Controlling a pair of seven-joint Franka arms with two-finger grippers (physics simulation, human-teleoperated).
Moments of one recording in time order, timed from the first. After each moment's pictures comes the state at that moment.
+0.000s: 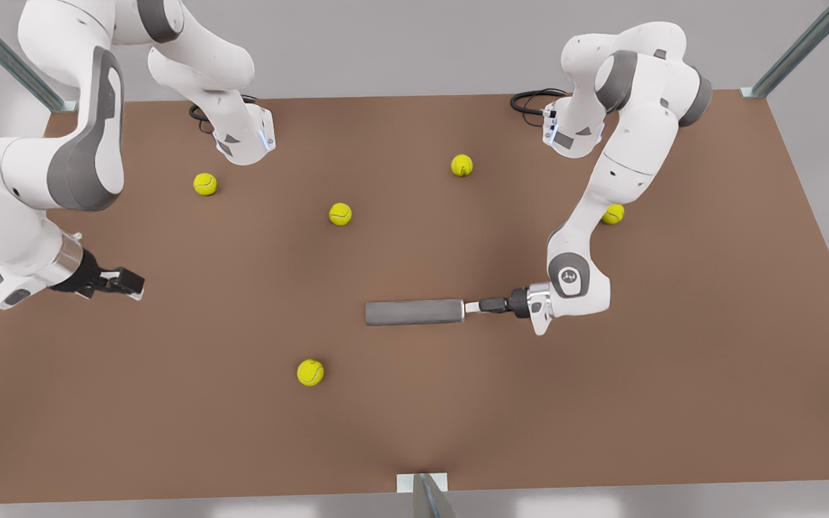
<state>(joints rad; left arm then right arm) -0.10 0.74 -0.25 -1.81 -1.42 2.19 0.64 -0.05 0.21 0.03 -1.44 -0.01 1.69 0.03</state>
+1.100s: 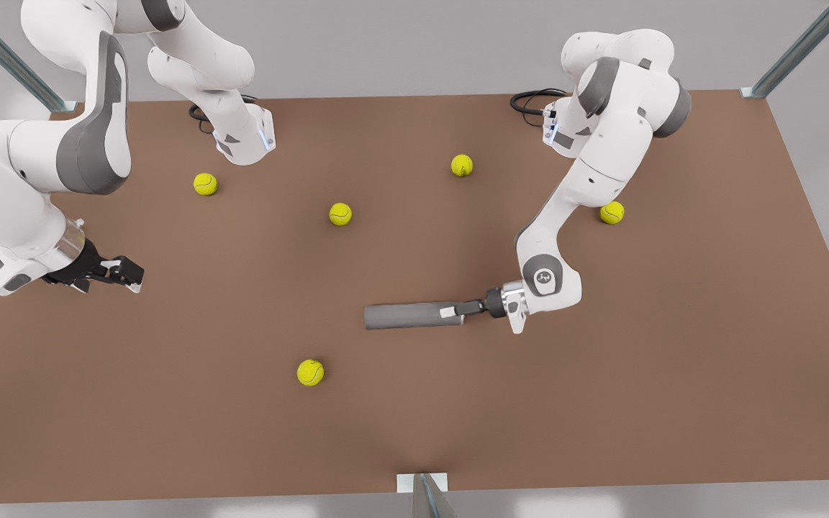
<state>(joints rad) -0.20 0.80 -0.25 -1.74 -1.68 2.24 0.70 -0.04 0.19 0.03 -1.43 -0.04 1.68 0.01</state>
